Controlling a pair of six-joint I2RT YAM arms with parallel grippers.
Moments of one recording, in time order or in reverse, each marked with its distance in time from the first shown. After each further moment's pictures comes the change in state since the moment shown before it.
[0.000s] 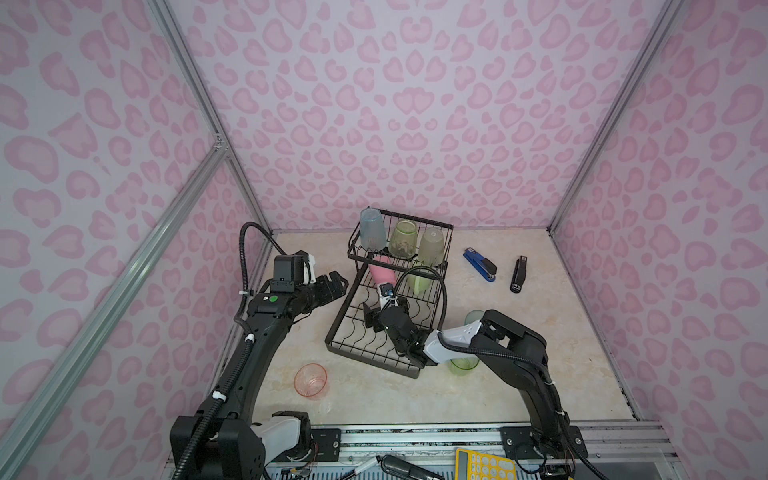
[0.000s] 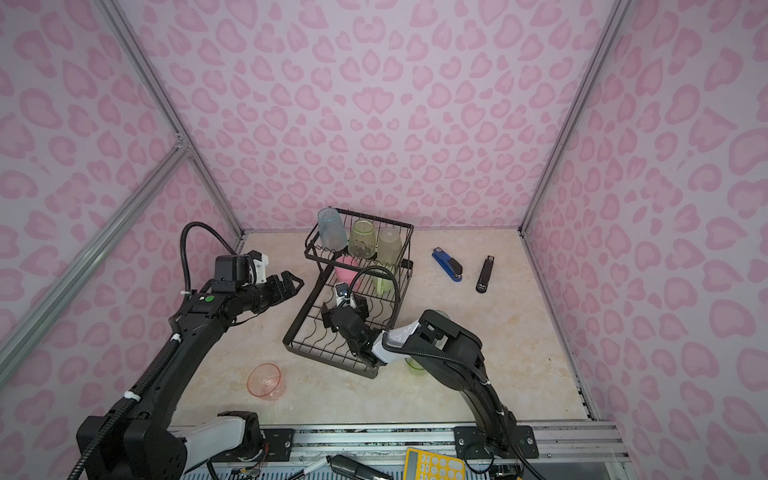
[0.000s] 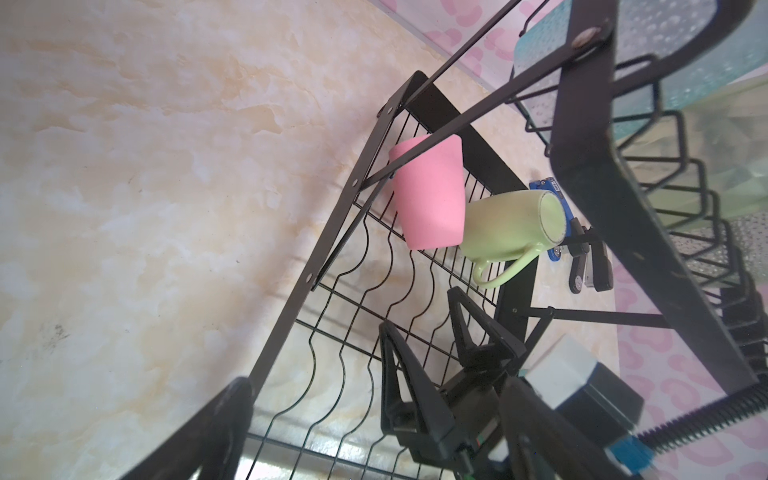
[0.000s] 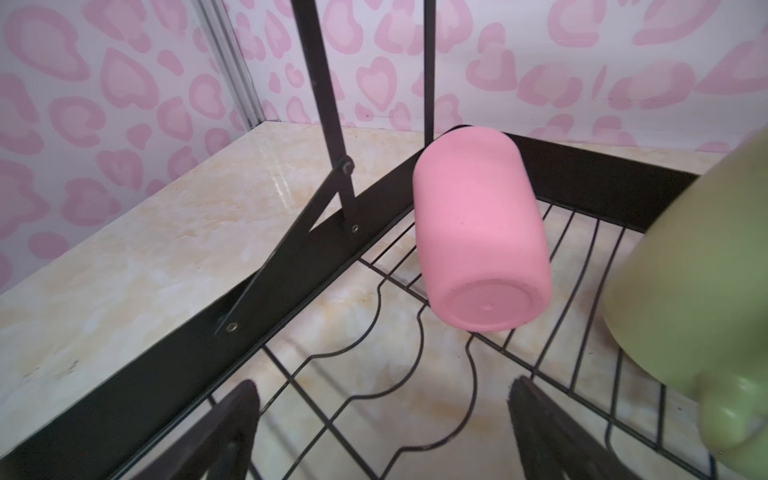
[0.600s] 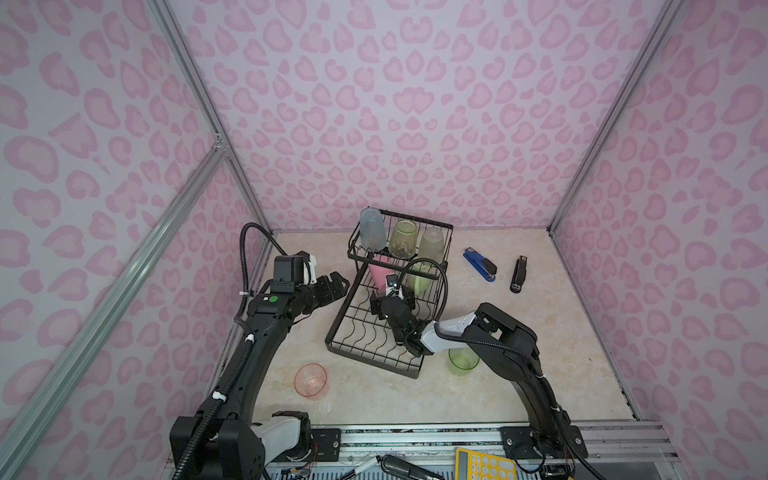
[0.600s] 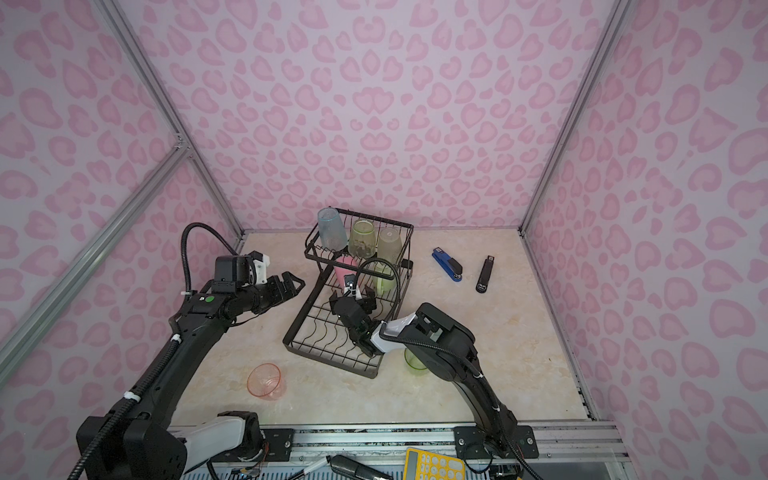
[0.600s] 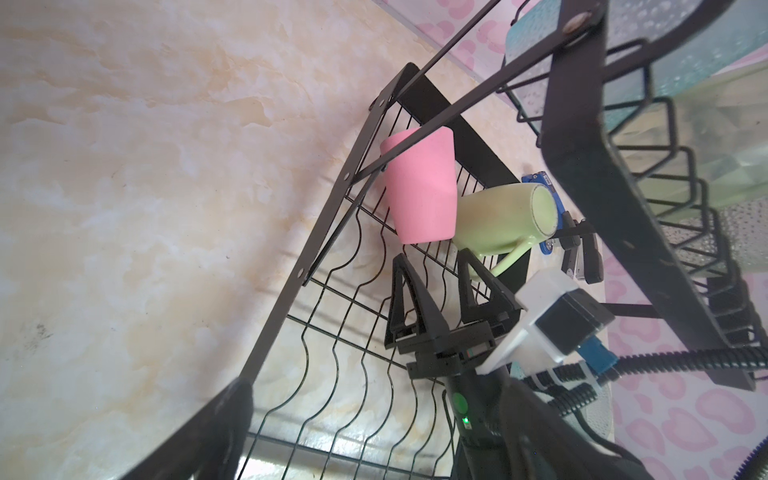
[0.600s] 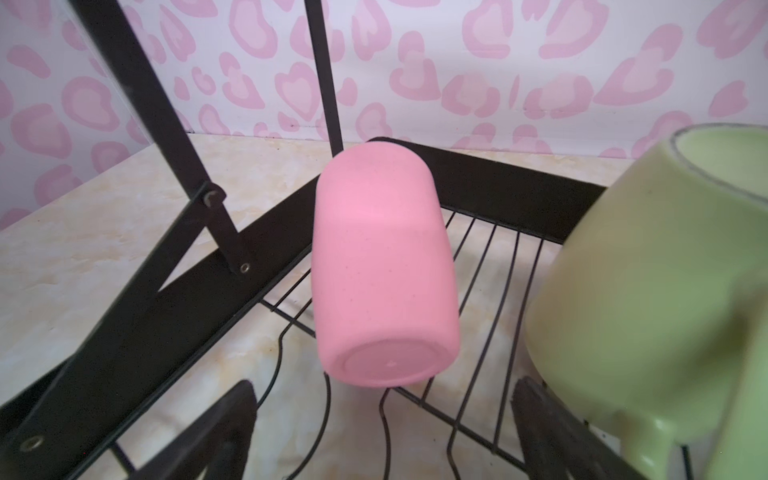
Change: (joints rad) left arm 0.000 -0.002 -0.005 0.001 0.024 0.000; right arm -0.070 0.068 0.071 -0.017 0.064 -0.019
